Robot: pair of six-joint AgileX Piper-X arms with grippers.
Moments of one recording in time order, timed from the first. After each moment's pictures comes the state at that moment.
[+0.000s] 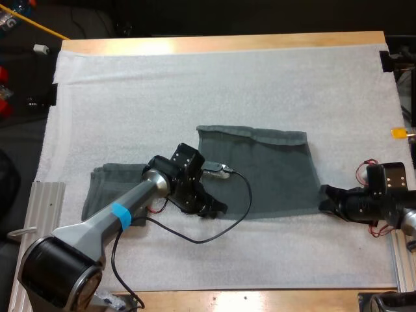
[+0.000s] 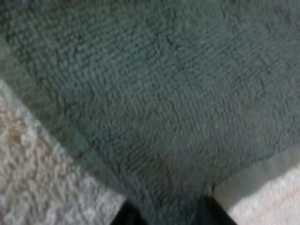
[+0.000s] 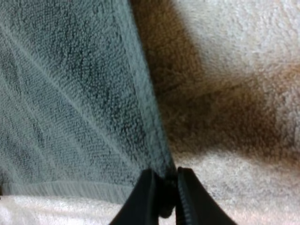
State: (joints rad) left arm -0.51 1.63 -0.86 0.78 0.40 -1.95; right arm 0.08 1.18 -0.51 0.66 -0.48 -1.32
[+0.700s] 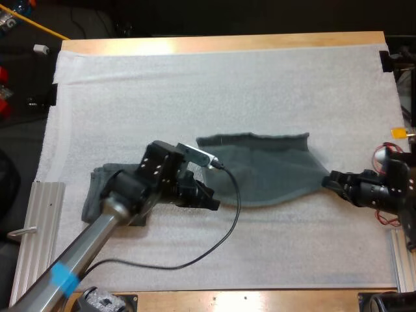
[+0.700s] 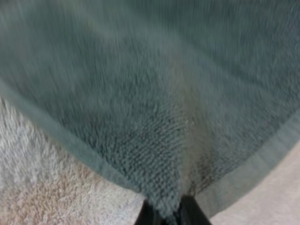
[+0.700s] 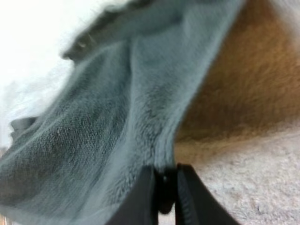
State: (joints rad) left arm -0.51 1.16 -0.85 0.82 0.39 -1.92; right arm 0.08 0.91 -0.61 0.69 -0.55 -1.30
